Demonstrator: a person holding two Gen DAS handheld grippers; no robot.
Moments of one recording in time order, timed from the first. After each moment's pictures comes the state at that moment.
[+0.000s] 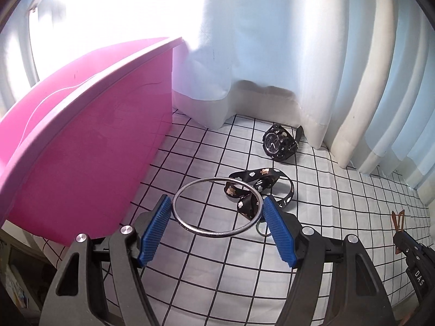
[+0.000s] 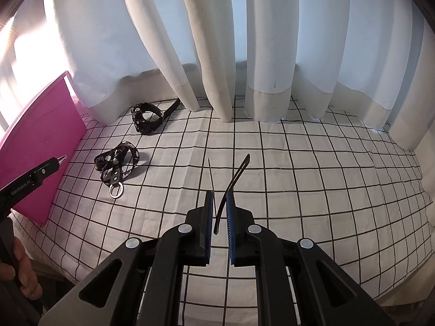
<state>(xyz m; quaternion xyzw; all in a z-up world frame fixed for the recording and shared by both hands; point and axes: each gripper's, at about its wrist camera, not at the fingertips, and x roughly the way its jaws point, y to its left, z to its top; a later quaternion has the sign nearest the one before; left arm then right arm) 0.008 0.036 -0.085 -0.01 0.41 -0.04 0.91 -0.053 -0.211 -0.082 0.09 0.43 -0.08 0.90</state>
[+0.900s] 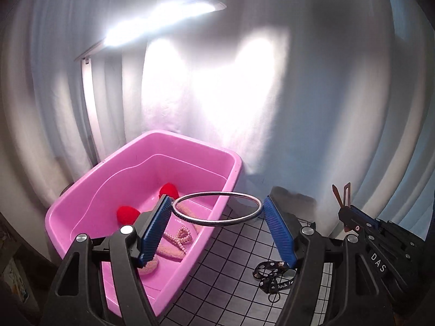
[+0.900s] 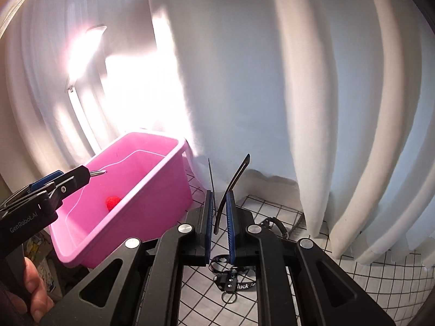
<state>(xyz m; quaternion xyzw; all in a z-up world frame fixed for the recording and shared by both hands) 0.032 0.119 0.077 -0.06 0.30 0.04 0.95 0.091 -0.070 0.059 0.02 0.32 0.16 0.93</state>
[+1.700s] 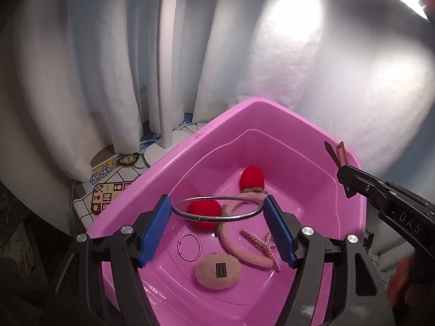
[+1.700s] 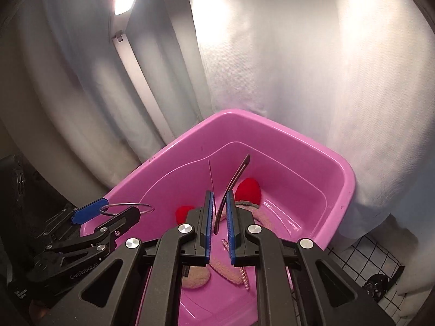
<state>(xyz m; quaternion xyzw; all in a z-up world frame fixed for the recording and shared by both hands) 0.090 0.293 0.015 -0.13 0.40 0.13 0.90 0.203 0.122 0.036 -0.02 0.43 0.32 0.84</state>
